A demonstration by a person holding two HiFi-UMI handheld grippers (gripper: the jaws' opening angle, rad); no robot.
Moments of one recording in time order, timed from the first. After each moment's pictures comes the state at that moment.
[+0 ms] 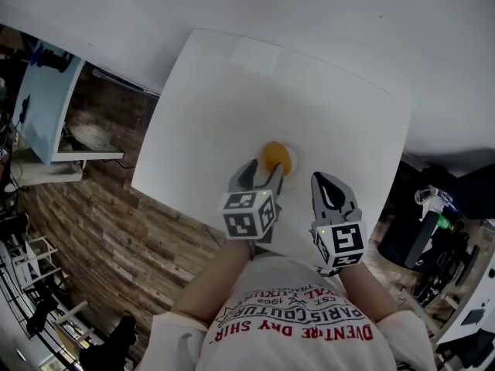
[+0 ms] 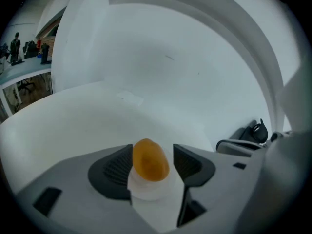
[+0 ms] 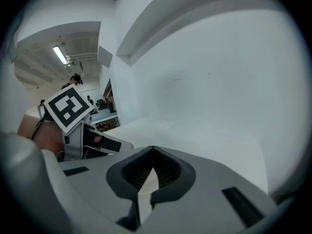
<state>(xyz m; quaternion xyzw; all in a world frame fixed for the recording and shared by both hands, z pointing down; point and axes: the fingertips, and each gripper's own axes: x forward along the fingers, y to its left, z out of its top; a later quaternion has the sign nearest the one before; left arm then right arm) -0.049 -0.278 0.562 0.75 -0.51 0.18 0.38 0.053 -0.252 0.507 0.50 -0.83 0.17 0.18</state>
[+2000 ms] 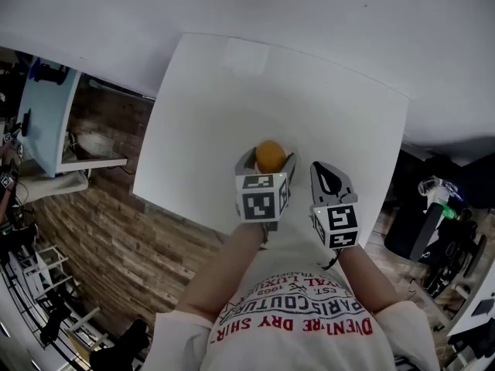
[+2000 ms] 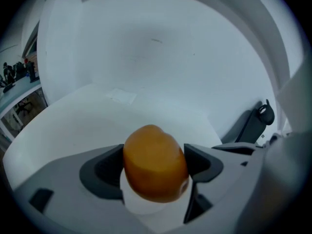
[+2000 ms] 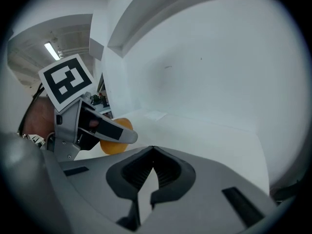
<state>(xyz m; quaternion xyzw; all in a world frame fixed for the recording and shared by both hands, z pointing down) -0.015 -0.305 0.570 0.75 -0.49 0.27 0.34 0.076 -0.269 0.549 0.52 -0.80 0.20 0.21</state>
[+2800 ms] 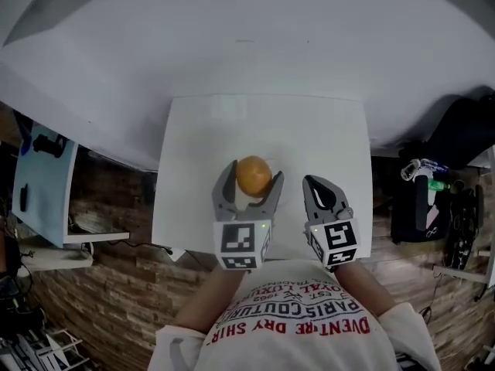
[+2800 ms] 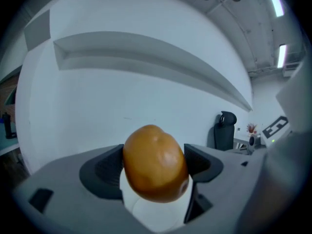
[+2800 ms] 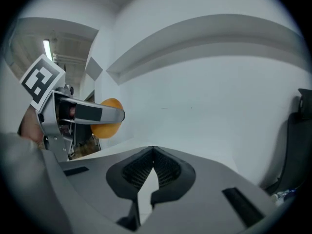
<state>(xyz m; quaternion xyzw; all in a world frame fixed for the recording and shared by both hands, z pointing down) -0.056 -0.271 0.362 0.90 -0.42 0.11 0.07 0.037 -0.222 0.411 0.63 -0.76 0.11 0.10</state>
